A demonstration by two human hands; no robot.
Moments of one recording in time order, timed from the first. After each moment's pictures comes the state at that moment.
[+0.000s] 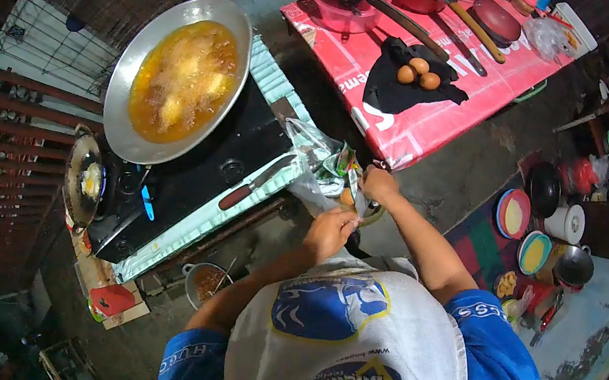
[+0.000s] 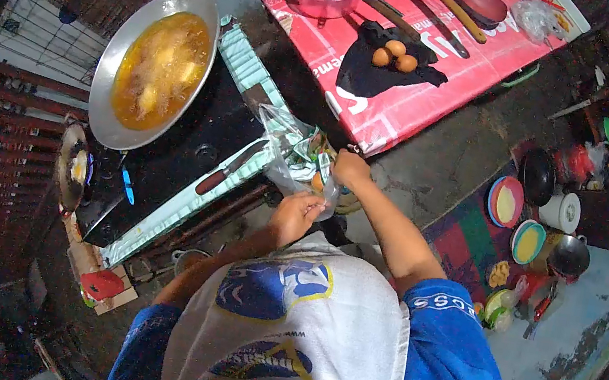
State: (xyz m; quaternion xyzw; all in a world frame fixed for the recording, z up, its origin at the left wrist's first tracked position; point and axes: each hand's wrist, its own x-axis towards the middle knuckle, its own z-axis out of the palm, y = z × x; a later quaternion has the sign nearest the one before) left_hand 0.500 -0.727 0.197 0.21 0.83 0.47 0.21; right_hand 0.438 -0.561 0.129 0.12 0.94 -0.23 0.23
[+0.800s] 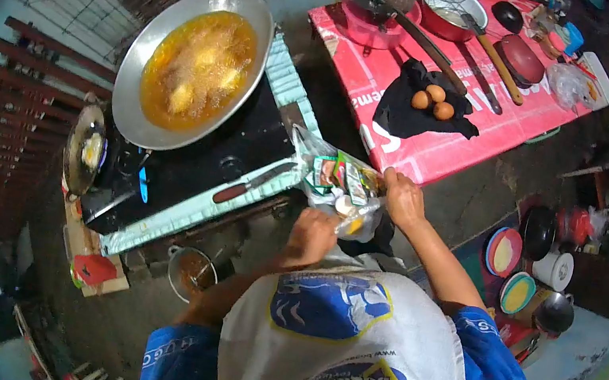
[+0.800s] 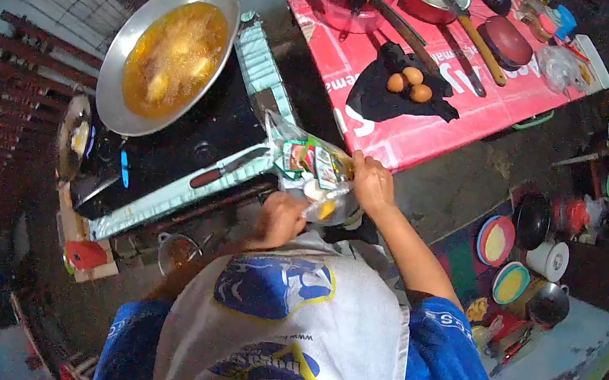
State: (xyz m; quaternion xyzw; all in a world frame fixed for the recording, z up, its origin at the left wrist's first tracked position) left_hand 0.485 -0.724 0.201 0.28 0.92 0.26 0.03; right_hand 0.439 -0.514 0.193 -0.07 0.99 -0.12 0.03
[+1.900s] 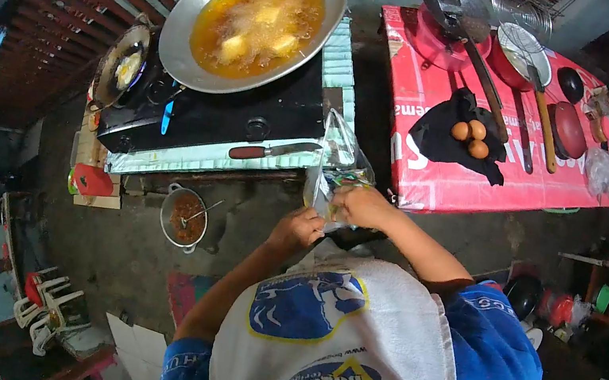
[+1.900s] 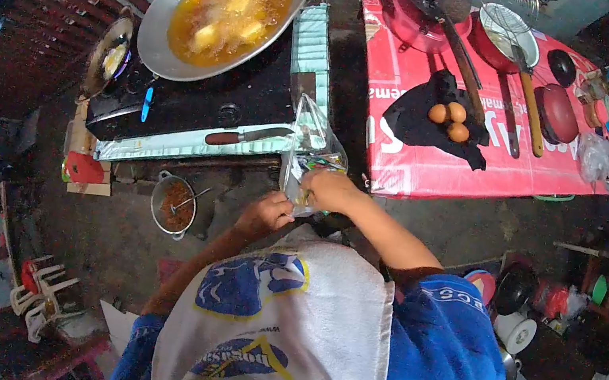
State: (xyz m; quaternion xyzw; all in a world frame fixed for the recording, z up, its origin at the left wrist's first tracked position) left_hand 0.522 -0.746 0.181 0.18 0.92 0.36 0.04; right_hand 0.404 -0.574 0.190 -0.46 0.81 -0.19 0.31
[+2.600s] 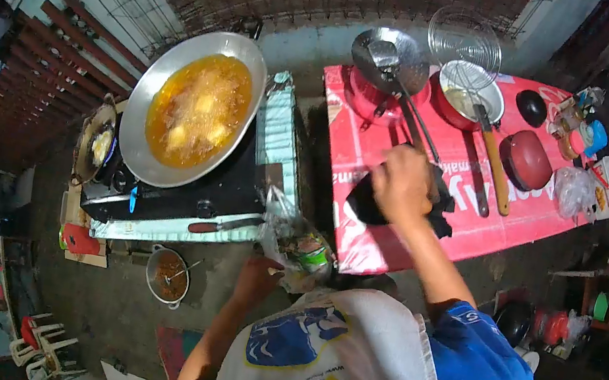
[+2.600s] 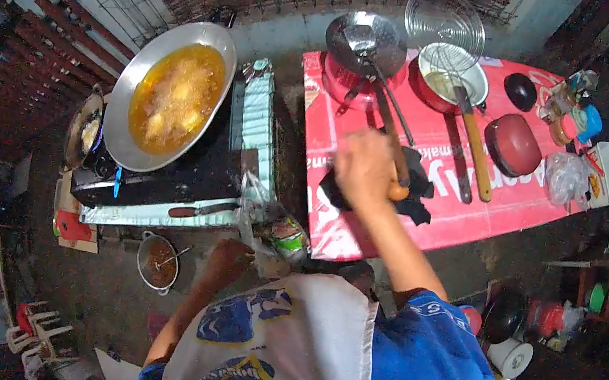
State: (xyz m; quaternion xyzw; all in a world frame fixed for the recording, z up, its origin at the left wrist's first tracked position) left_hand 0.461 -0.703 0.225 0.07 0.96 0.28 0.03; right_hand 0.252 -0.461 0.298 -0.22 0.91 -0.26 -0.26
